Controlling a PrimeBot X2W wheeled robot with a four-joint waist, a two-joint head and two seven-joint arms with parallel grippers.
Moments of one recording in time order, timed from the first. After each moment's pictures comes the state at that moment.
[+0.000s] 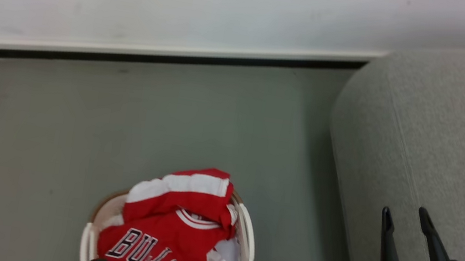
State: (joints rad) left arm -0.16 0.21 -0.44 0.62 -0.24 -0.13 -0.22; right arm -0.13 -0.05 0.06 0.23 0.16 0.13 -0.26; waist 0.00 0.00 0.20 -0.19
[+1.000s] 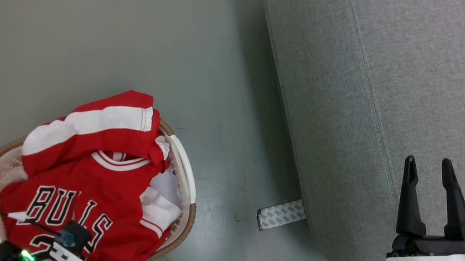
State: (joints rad) left arm -0.47 0.39 -0.79 0.97 -0.42 -0.12 -0.03; right arm -0.27 -0.05 0.06 0.16 0.33 0.13 -0.26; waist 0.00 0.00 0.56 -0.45
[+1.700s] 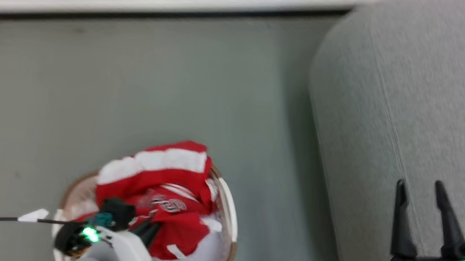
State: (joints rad) left arm -0.51 0.24 -0.75 0.86 -0.59 -0.13 -0.24; right arm -0.22 -0.05 0.04 0.18 0.22 0.13 -0.26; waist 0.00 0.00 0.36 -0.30
